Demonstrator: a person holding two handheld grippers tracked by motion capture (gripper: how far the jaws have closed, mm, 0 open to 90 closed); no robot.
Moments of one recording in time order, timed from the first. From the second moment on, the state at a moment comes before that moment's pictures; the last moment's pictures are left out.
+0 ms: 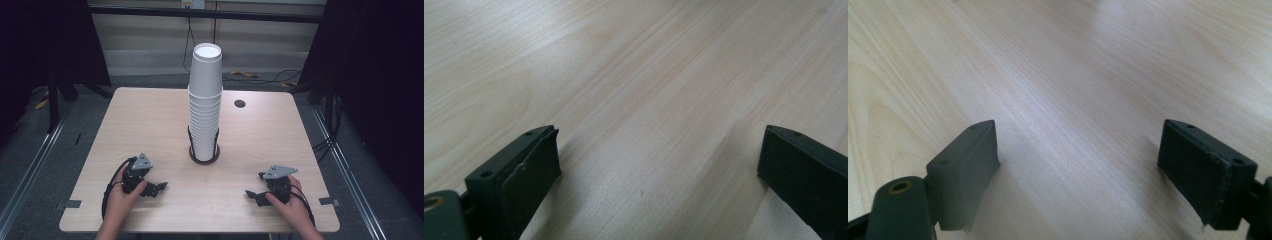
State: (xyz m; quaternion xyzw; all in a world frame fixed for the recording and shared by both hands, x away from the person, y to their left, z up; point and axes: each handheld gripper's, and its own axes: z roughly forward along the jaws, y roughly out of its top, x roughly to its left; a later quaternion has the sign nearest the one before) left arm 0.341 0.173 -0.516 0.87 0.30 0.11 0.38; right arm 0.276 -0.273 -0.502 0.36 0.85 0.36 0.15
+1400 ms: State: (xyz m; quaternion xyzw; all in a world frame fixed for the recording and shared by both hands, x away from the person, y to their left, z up) left arm 0.372 0.148 -0.368 0.86 0.27 0.10 0.42; right arm 0.331 -0.239 -0.411 0.32 0.83 0.43 0.12
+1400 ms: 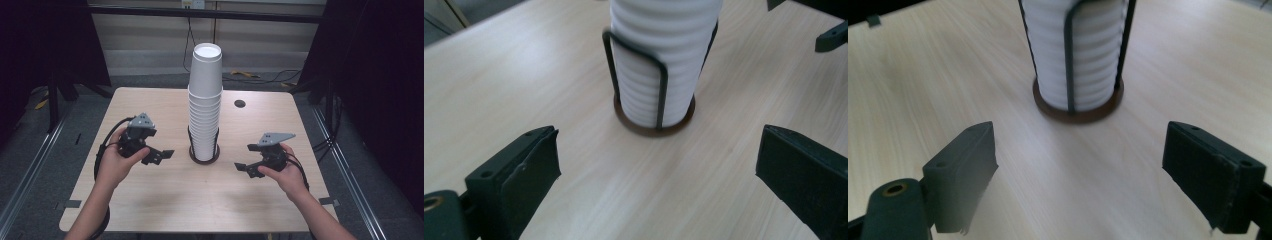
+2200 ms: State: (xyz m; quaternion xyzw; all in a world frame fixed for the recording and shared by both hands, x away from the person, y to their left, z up) left arm 0.417 0.093 -0.249 0.83 0.25 0.10 0.50; right arm 0.383 -0.187 -0.309 0.32 0.79 0.50 0.15
